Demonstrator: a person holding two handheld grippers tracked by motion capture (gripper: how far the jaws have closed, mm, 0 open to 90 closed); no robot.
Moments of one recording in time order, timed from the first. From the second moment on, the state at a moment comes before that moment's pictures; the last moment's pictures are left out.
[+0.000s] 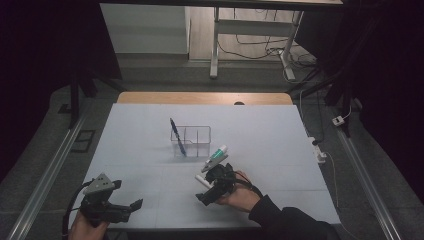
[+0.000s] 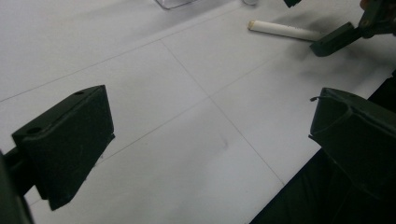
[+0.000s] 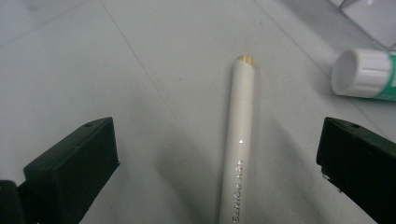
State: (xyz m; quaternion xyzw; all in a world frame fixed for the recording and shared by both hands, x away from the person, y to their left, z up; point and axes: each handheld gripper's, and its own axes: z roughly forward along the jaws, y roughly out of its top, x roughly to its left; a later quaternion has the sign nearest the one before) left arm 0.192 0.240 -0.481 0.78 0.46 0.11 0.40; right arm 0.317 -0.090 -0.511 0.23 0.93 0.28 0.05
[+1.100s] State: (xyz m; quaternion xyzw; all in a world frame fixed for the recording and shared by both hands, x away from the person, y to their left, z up) left arm 0.192 0.240 -0.481 0.78 0.46 0.11 0.40; right arm 0.330 -0.073 -0.513 0.23 0.94 0.25 0.07
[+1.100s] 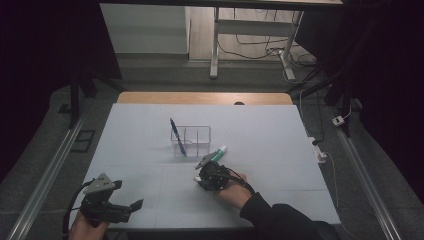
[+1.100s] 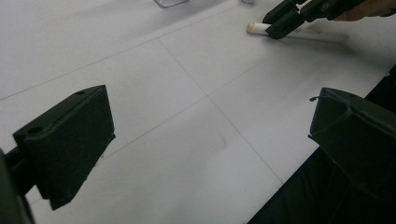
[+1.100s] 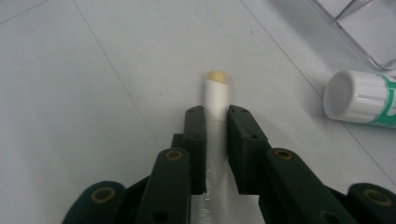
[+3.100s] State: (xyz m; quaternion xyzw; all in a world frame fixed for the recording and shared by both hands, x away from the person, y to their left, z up) left arm 0.193 0.240 -0.481 0.79 0.46 0.10 0.40; right arm 0.351 -0.103 -0.432 0.22 0.86 0.46 0.10
